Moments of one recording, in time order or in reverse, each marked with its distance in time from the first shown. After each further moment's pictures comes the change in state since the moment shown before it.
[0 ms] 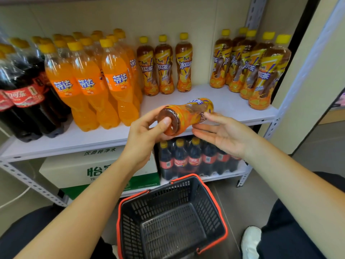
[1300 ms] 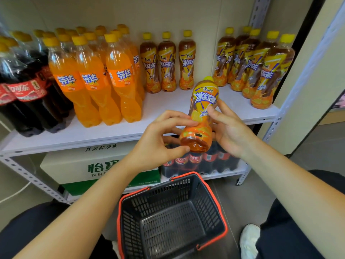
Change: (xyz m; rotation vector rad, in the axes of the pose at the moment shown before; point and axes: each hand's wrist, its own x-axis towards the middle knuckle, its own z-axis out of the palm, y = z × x) left_hand -0.020 0.018 0.005 0.482 -0.372 0.200; right_hand -0.001 0.009 0.009 -0.267 -0.084 -0.295
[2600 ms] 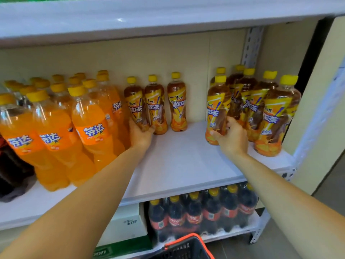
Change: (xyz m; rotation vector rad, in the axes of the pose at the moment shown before) left_hand 0.213 -0.179 -0.068 0.127 0.799 -0.373; right_hand 0.171 -0.002 -0.109 -0.988 0.697 -0.358
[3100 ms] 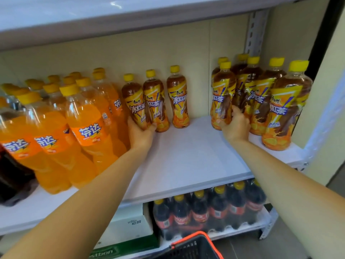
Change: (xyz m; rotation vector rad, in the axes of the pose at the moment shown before) left_hand -0.008 0.003 -0.002 -0.039 0.035 0.011; right_hand 0.038 0.016 0.021 -0.066 0.040 0.044
